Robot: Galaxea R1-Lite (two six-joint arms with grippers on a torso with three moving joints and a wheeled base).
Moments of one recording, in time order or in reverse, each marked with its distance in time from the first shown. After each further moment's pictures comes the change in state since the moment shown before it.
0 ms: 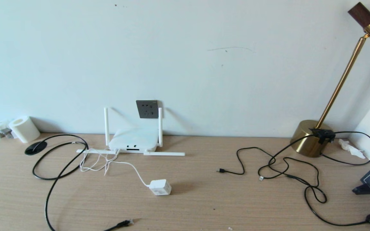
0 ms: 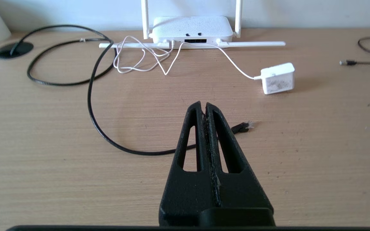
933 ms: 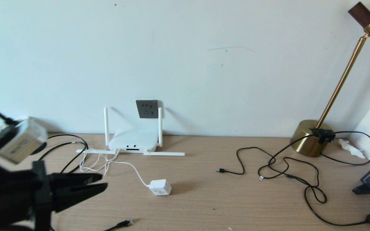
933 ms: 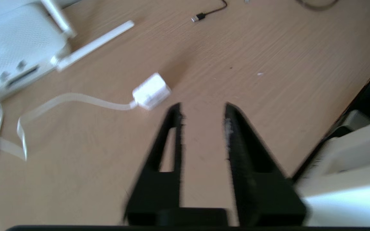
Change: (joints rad) left arm -0.216 1.155 -0.699 0.032 -0.494 0.254; right arm 0.000 0.000 -0.002 0.002 0.000 -0.002
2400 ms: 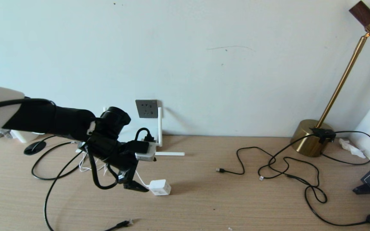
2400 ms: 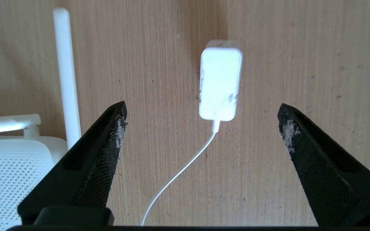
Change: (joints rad) left arm -0.052 0.871 -0.683 0.457 0.023 1.106; right arm 0.000 0.000 -0.003 0.005 -0.001 -0.003
